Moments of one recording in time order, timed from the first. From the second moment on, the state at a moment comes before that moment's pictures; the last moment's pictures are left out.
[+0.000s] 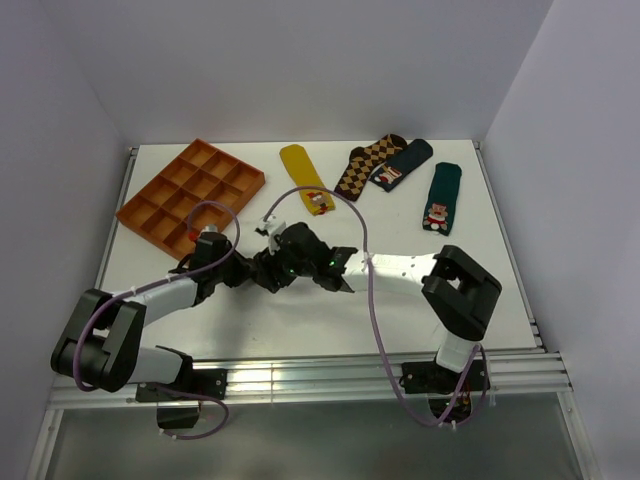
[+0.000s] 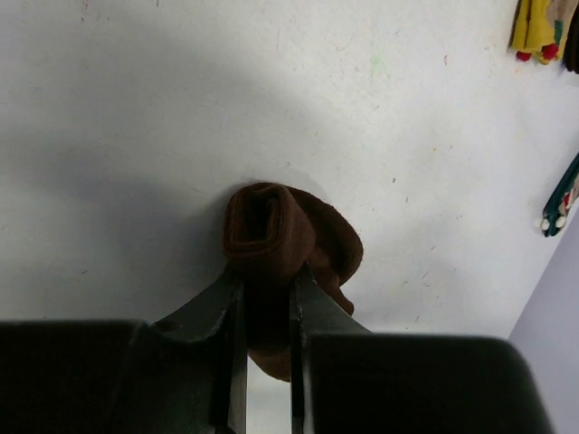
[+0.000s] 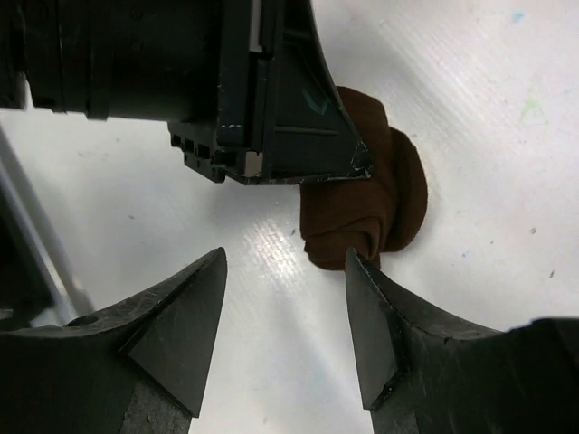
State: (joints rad) left arm -0.34 1.35 0.46 0.12 0.08 -1.05; right arm 0.98 1.73 1.07 0.09 -0.12 0.26
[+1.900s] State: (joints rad) left arm -0.37 1.25 0.46 -0.01 0.04 -1.02; right arm 0.84 1.98 1.09 0.25 -0.45 0.43
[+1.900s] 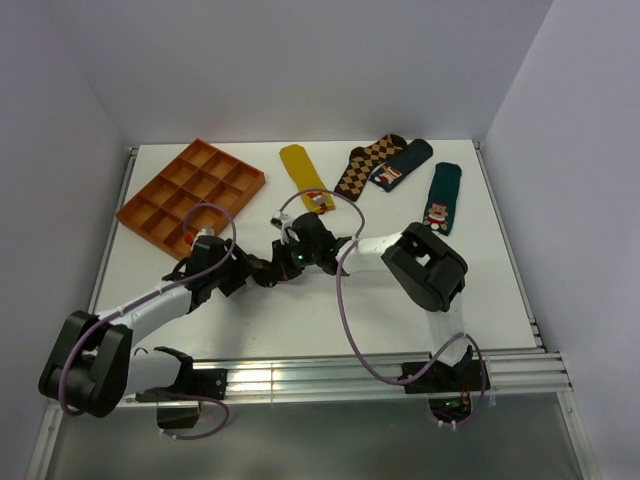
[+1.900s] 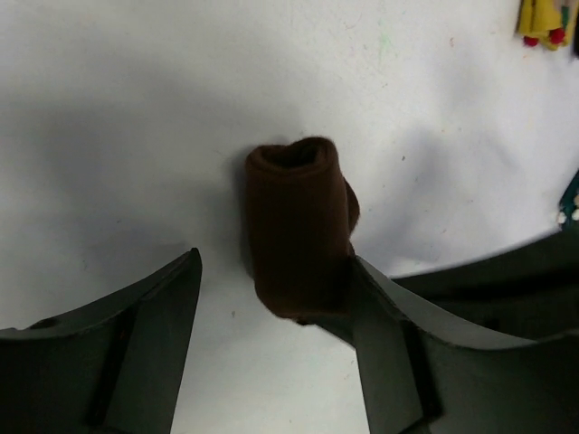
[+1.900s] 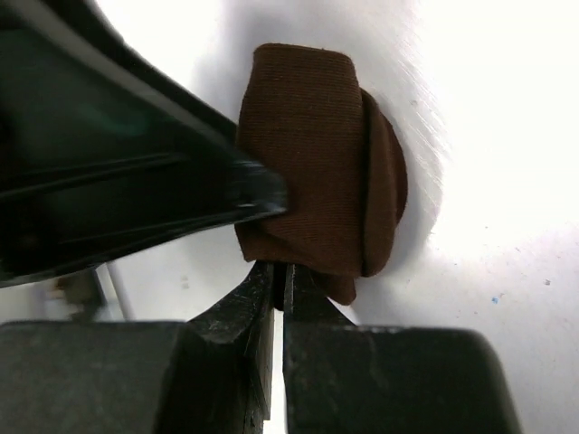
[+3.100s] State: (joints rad) left arm -0.41 1.33 0.34 0.36 0.06 -1.15; right arm 0.67 2.13 1.06 0.49 -0.78 0.90
